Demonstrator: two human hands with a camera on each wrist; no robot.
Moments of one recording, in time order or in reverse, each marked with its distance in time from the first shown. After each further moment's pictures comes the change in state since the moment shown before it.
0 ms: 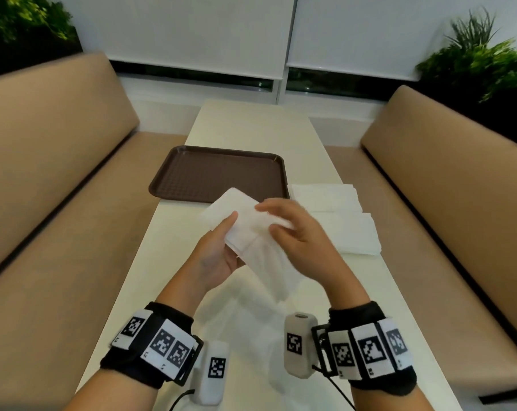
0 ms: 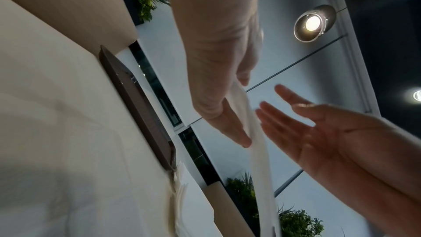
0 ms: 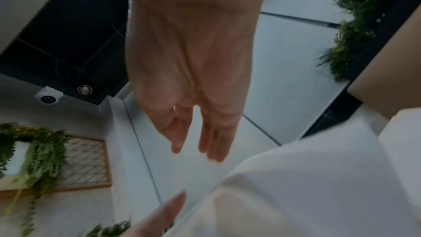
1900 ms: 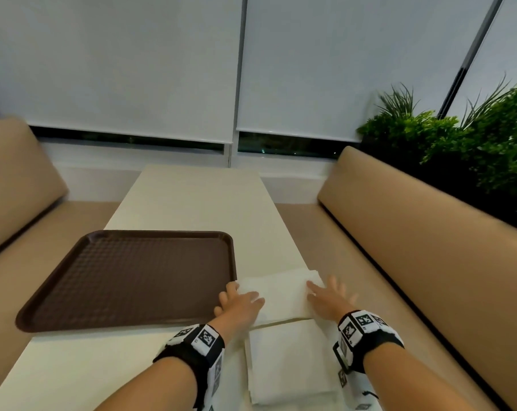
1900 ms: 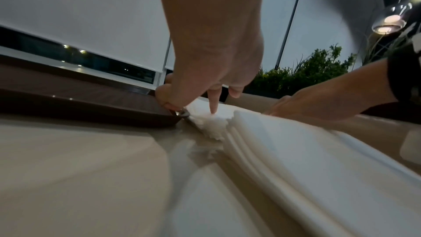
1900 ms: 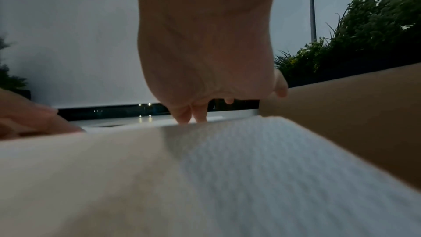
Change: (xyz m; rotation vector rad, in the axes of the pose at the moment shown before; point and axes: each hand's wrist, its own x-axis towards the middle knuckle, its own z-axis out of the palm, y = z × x) left_hand 0.278 -0.046 0.094 1.320 0.071 -0.001; right_hand 0.143 0.269 -0.155 -0.769 -0.190 0.885
